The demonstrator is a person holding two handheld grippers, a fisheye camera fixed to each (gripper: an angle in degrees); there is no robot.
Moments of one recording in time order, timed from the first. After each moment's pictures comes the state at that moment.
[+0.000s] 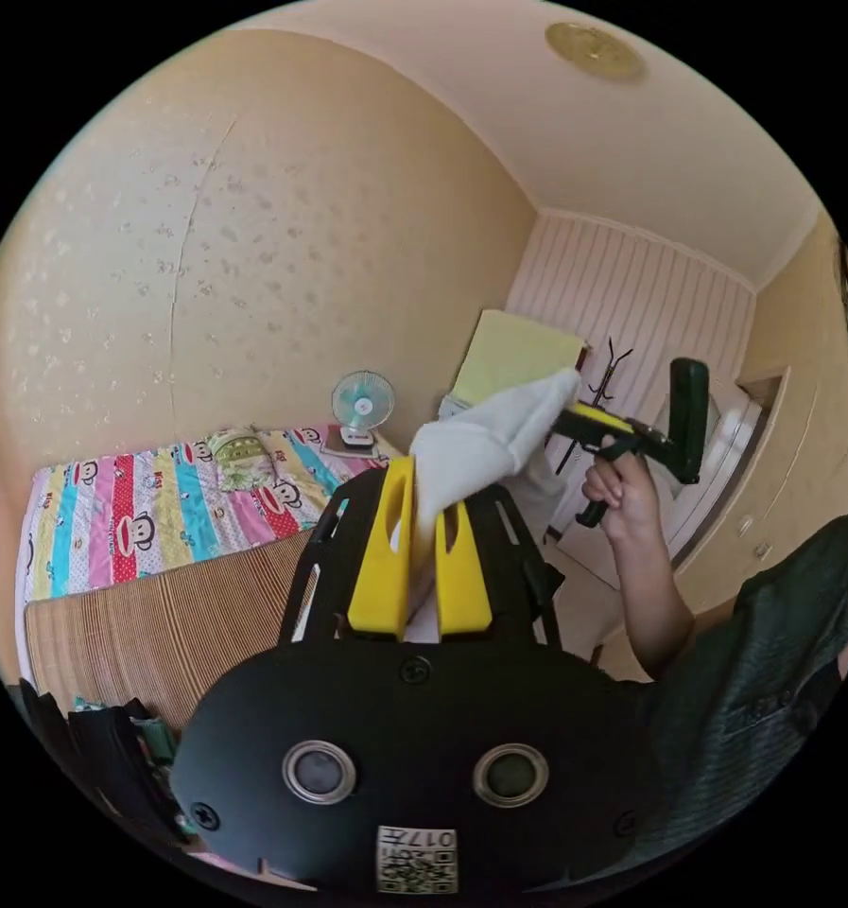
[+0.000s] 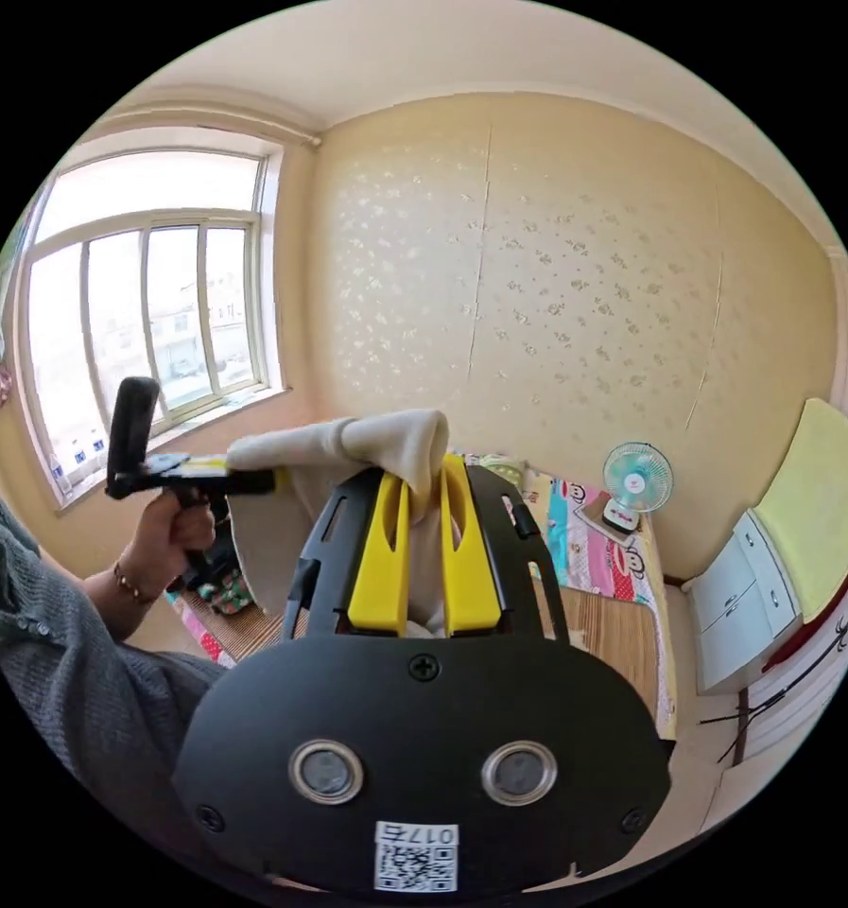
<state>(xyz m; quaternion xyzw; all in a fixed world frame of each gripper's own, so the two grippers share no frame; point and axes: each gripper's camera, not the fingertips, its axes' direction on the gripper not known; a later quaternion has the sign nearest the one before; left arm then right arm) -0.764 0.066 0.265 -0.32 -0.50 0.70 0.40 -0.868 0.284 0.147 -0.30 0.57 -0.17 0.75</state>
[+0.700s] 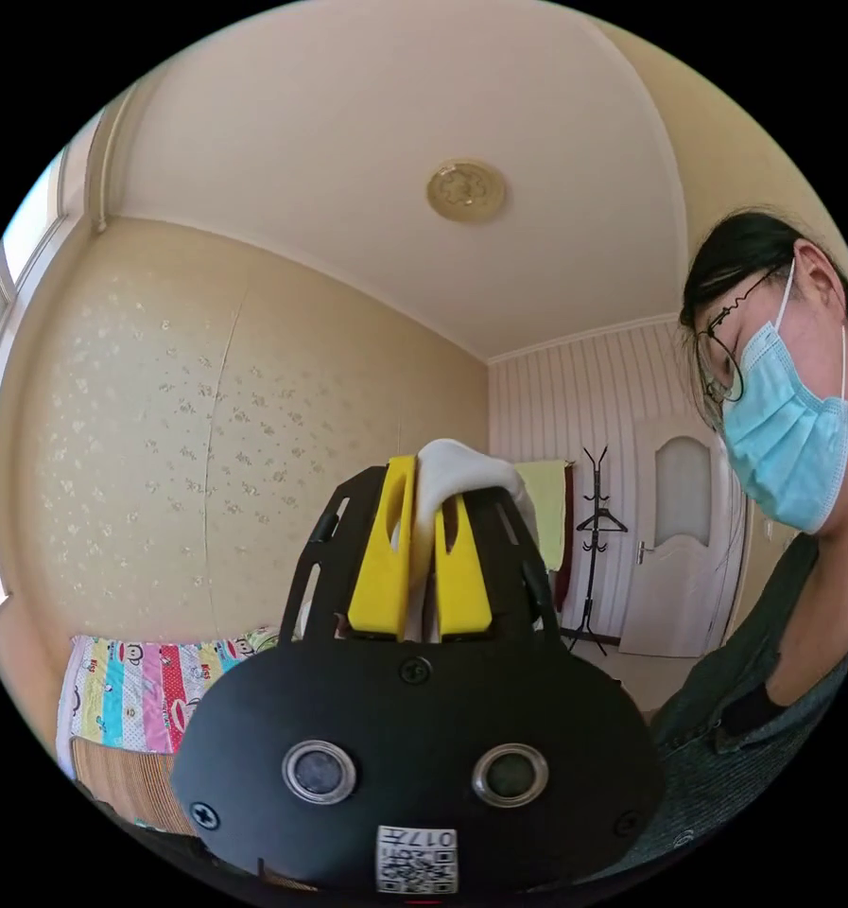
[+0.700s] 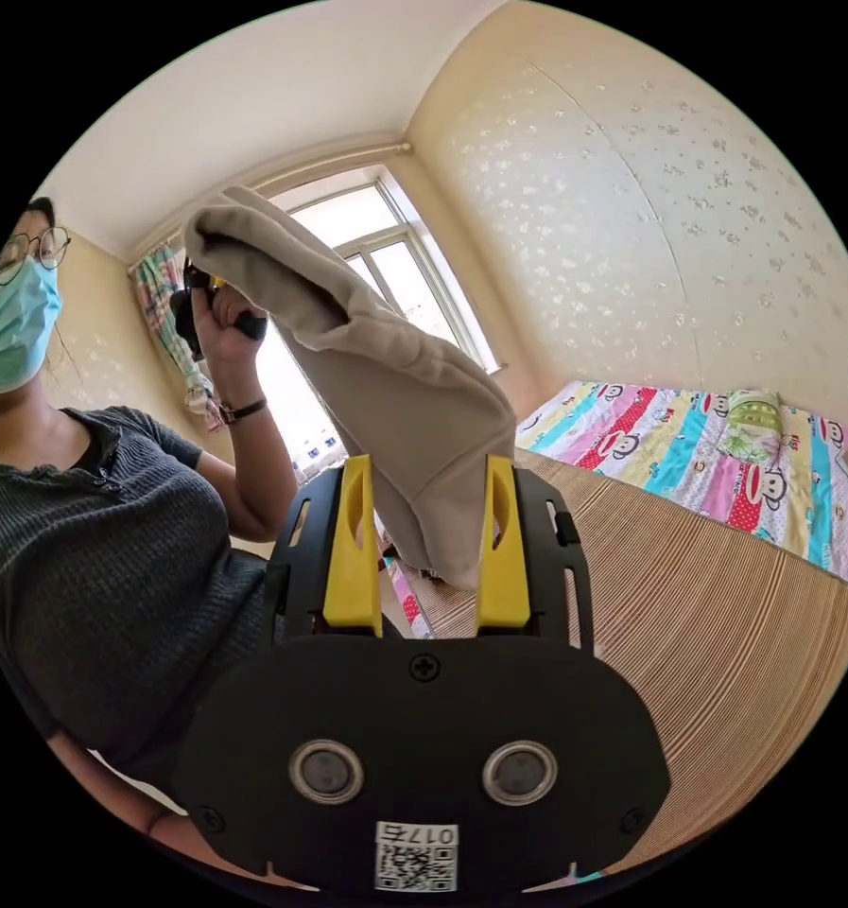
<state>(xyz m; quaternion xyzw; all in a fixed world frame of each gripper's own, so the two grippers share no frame) -0.619 0.201 0.225 -0.24 -0.26 0.86 0.36 -0.744 0.334 0.067 -0.33 0.26 -0.01 0.91</state>
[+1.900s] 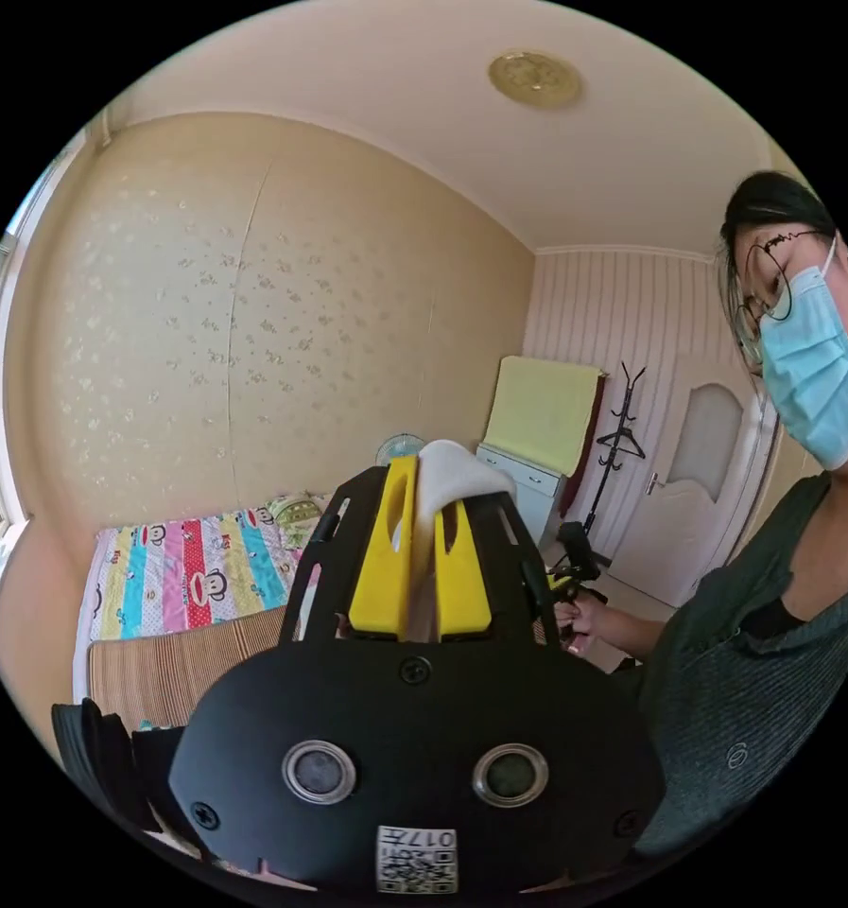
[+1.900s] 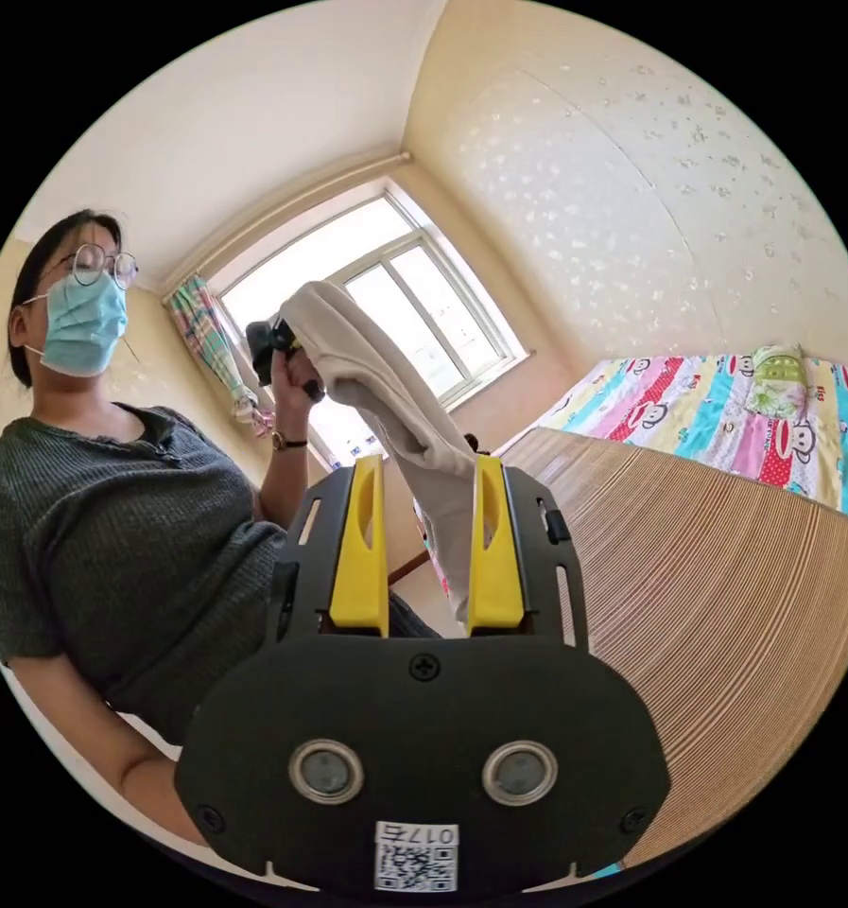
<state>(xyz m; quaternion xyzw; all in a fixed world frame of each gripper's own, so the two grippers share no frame) -0.522 0.126 0.224 -0.26 -0.45 0.79 0.34 -0.706 0.272 -0.056 -0.34 0.21 0.05 0.91</state>
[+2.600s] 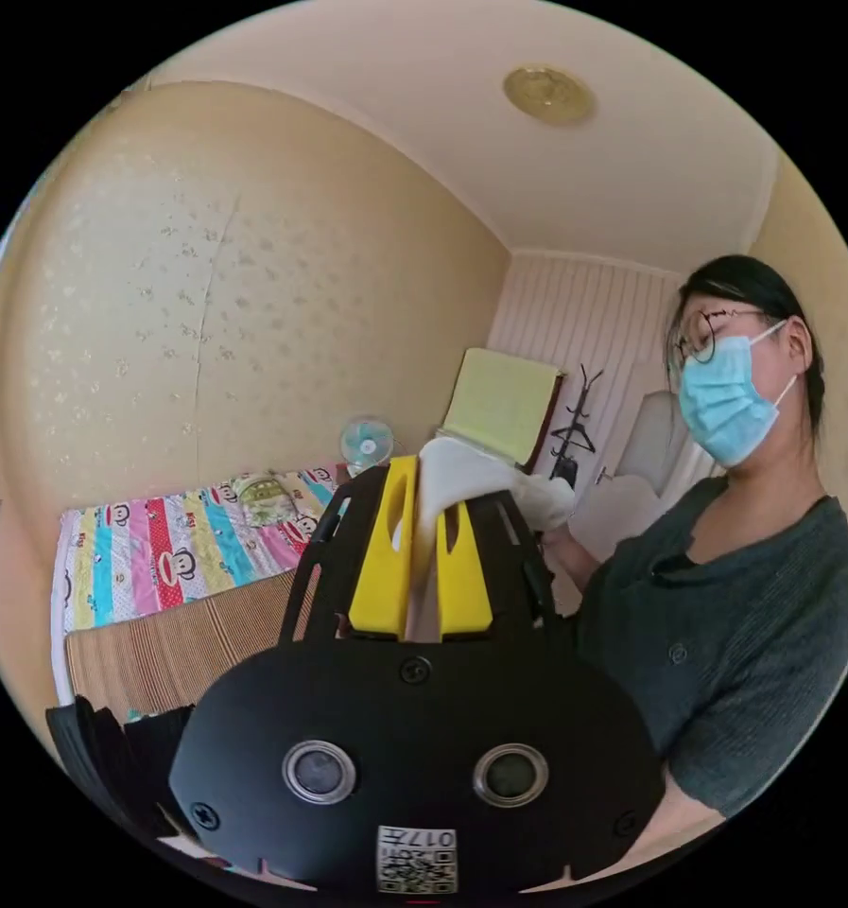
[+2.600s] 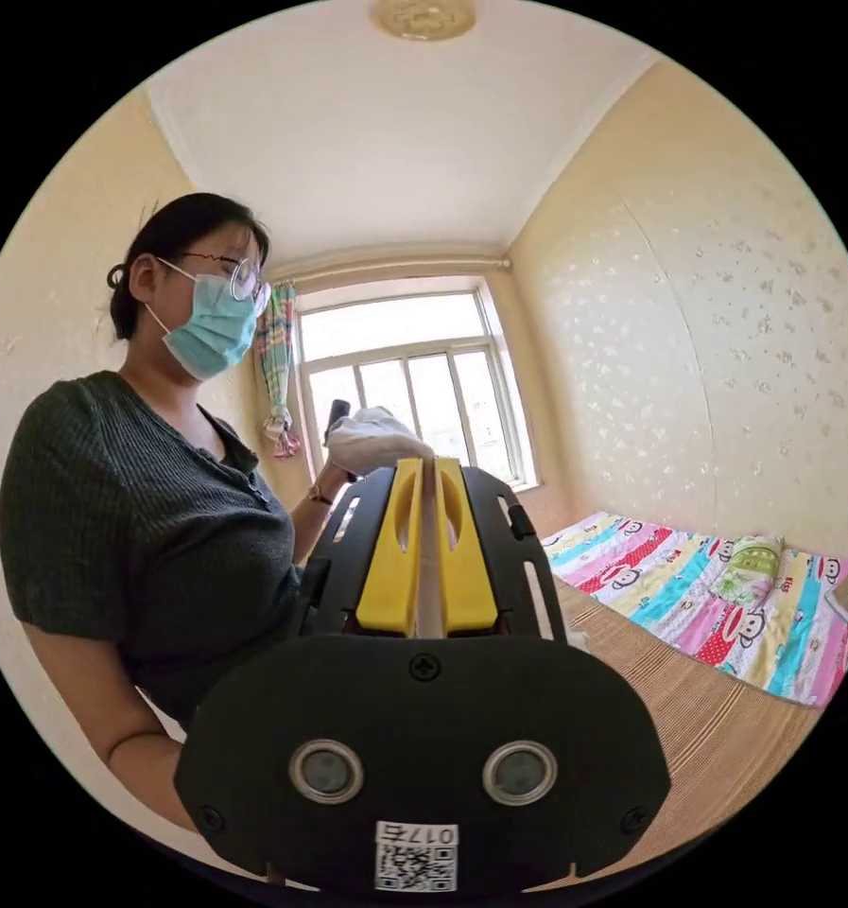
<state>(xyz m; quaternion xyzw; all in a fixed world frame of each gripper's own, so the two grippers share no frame) -0.358 0.092 0.246 -0.34 -0.46 0.73 0.37 -0.795 0.132 -0.102 -0.21 0.20 -0.16 0.94</state>
